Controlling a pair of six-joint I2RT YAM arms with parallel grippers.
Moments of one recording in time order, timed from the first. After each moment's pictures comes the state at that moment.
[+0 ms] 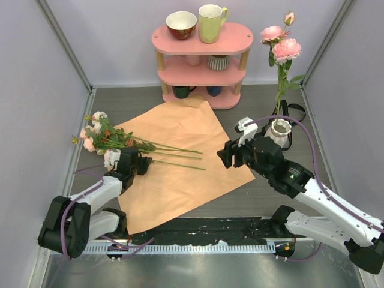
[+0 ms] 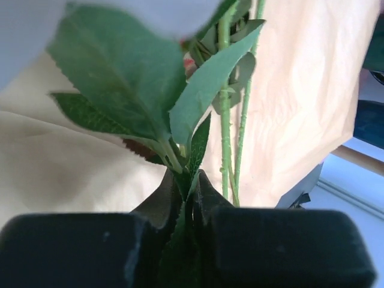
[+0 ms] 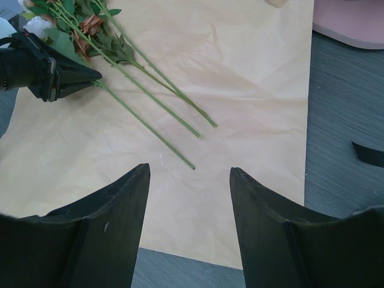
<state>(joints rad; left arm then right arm) -0.28 1.16 0.34 0.06 -0.18 -1.52 0.81 0.83 0.83 -0.34 0.15 0.21</state>
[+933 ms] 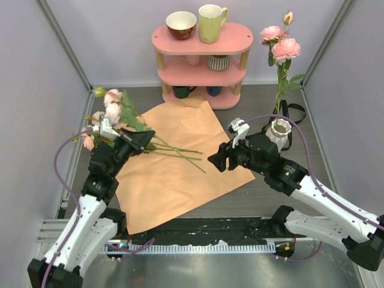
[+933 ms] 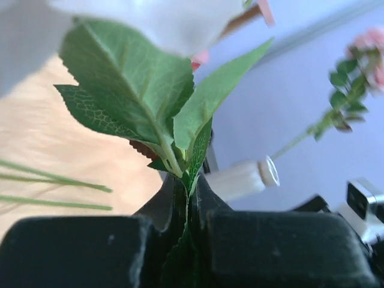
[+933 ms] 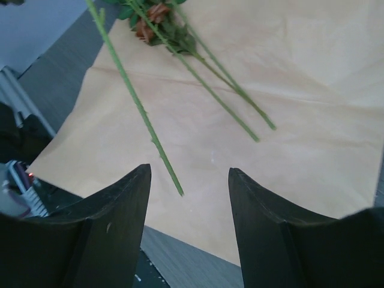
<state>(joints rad) -0.28 0.60 0.53 0.05 0.07 -0.99 0.81 0.87 0.83 -0.31 0.00 0.25</state>
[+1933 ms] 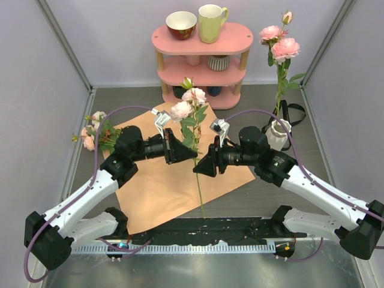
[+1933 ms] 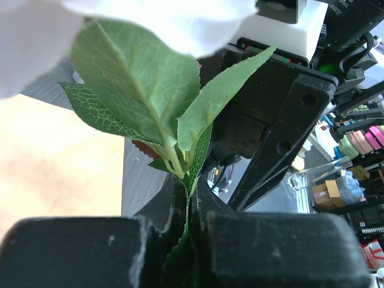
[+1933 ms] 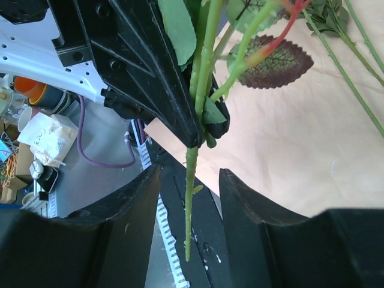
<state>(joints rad) -0.62 1.00 0.78 0.17 0.71 -0.65 0.82 1.02 0.92 -0.22 -0.51 0.41</state>
